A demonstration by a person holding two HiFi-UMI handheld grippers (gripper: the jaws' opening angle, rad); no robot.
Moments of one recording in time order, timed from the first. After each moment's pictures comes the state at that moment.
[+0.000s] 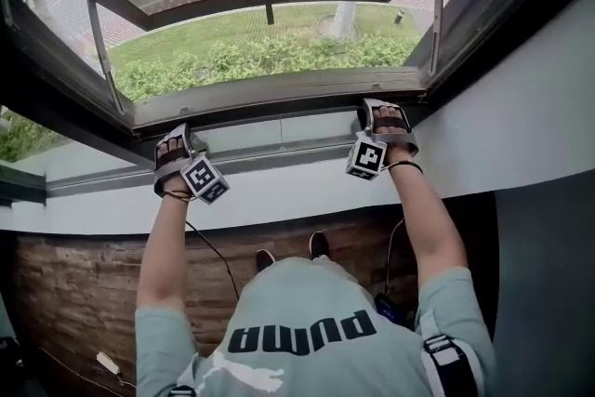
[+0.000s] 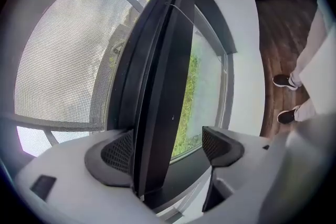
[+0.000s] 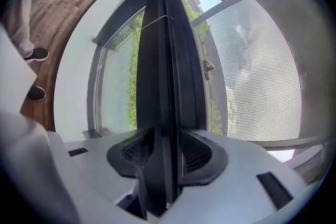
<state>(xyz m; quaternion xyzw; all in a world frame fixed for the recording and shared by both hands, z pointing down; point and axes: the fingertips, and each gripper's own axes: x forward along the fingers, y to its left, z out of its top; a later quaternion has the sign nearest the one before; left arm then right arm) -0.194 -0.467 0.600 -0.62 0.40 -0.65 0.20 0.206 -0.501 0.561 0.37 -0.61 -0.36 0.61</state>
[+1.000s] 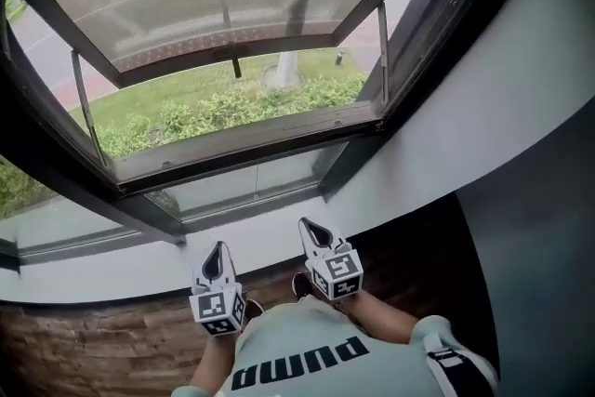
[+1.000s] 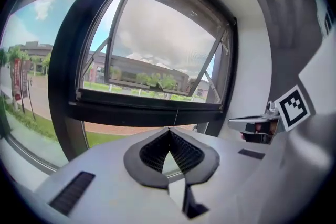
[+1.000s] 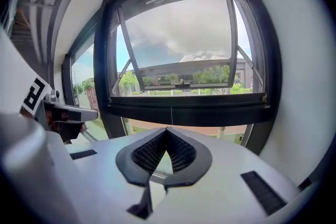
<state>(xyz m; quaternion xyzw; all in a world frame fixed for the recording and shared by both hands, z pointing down) -0.123 -0.289 0.512 -0.82 0.54 -0.09 -0.19 0.071 -0.298 0.510 0.57 -0.80 0.14 0.13</state>
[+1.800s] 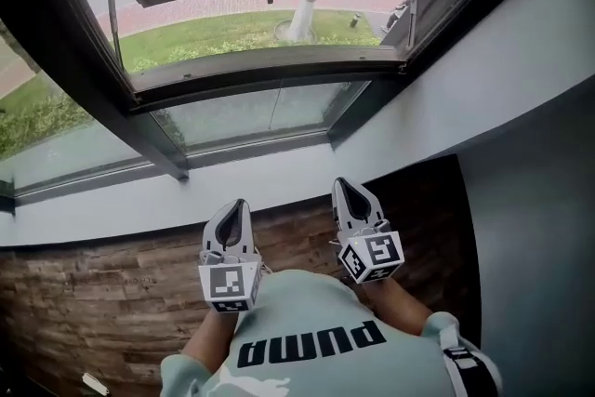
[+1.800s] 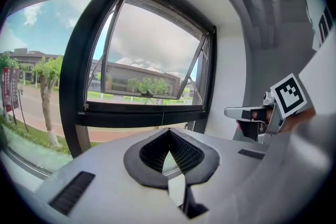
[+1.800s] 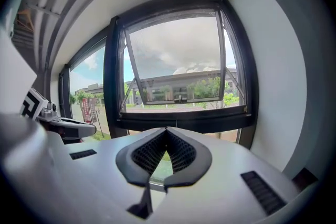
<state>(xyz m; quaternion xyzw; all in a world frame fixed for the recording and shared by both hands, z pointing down) -0.130 -0.192 0.461 -0.85 0.50 -0.08 -0.13 0.057 -0.198 0.438 0.60 -0.79 0.09 0.07</state>
